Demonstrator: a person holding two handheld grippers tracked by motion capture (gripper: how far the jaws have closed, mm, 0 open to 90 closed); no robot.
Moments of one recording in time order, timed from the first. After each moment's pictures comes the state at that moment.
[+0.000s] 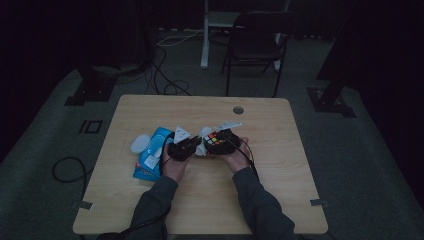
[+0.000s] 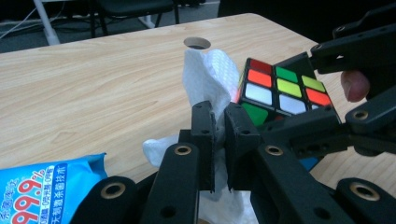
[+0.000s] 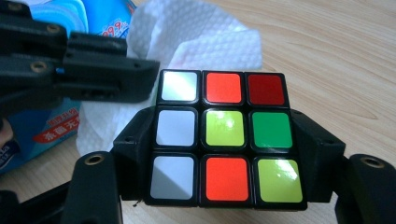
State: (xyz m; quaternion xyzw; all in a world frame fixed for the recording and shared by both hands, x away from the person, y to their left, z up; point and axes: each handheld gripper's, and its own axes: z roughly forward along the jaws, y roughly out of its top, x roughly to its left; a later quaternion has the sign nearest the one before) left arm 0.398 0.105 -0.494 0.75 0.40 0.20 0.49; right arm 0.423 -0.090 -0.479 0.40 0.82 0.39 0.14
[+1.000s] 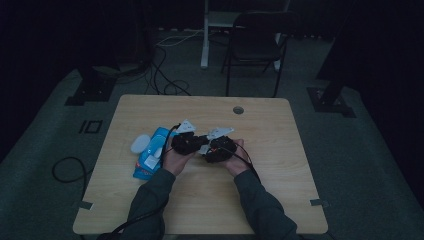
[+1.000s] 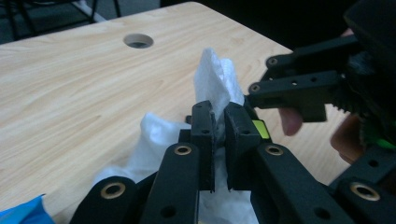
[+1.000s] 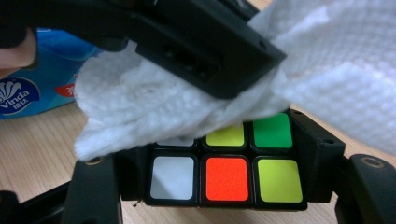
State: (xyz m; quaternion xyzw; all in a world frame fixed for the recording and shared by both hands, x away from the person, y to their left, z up) left arm 0.413 0.095 -0.471 0.80 0.32 0.10 0.50; right arm 0.408 -0.077 -0.484 0.31 0.86 0.37 0.16
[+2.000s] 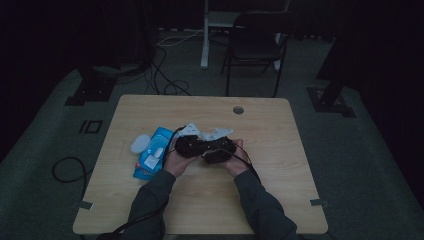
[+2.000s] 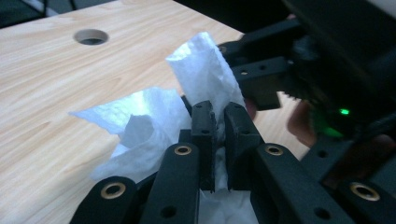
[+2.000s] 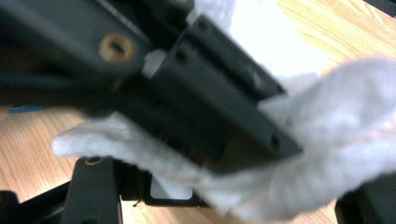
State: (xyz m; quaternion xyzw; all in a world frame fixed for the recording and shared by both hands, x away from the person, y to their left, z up) left arm 0.409 0.089 -0.472 0.82 0.28 0.07 0.50; right arm 0.405 -0.075 -0.483 0.29 0.87 0.37 0.17
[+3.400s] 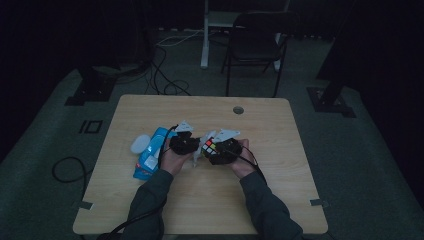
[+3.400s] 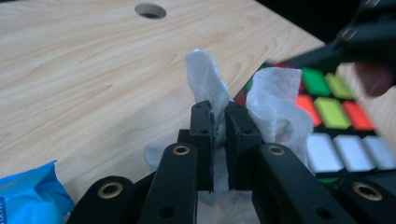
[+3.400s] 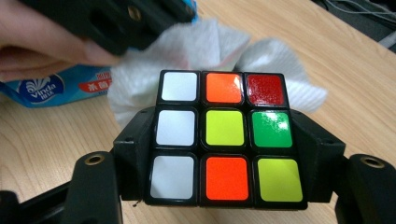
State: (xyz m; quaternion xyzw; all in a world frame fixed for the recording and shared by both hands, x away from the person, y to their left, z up) left arm 0.424 0.104 -0.486 0.80 0.36 0.09 0.47; right arm 0.392 -0.093 -0.469 0.27 0.86 0.39 0.19
